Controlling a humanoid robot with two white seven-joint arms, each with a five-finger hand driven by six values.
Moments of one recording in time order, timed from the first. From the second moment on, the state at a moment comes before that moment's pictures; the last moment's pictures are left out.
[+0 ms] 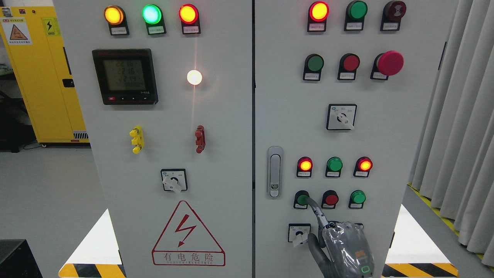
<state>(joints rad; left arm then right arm) 0.06 -0.10 -0.05 -0.10 0.07 -0.13 -0.05 -0.22 0.00 0.07 -1.69 1.19 -0.27 -0.17</state>
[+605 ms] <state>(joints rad) 0.06 -0.10 -0.05 -0.10 0.07 -0.13 -0.05 -0.16 0.00 0.10 -1.76 0.78 -0.32 -0.18</state>
